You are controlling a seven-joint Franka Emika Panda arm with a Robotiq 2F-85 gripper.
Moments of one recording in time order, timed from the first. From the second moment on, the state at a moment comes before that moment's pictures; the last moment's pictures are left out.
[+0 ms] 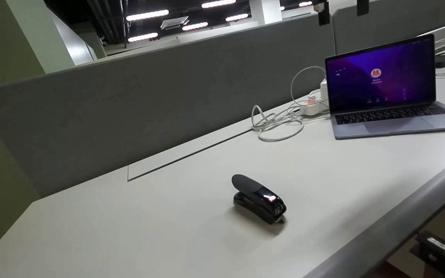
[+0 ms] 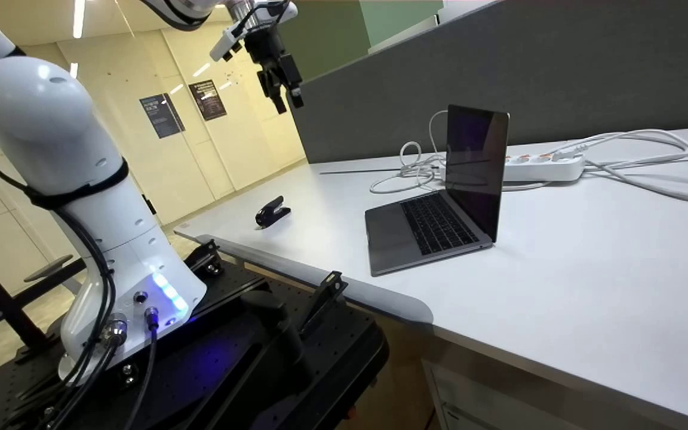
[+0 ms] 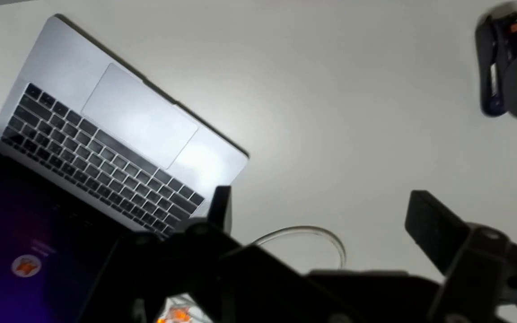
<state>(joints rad) -0.04 -0.41 0.07 -2.59 0.03 2.25 0.17</state>
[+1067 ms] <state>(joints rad) -0.28 -0.35 -0.05 -2.58 -0.08 2.52 0.34</state>
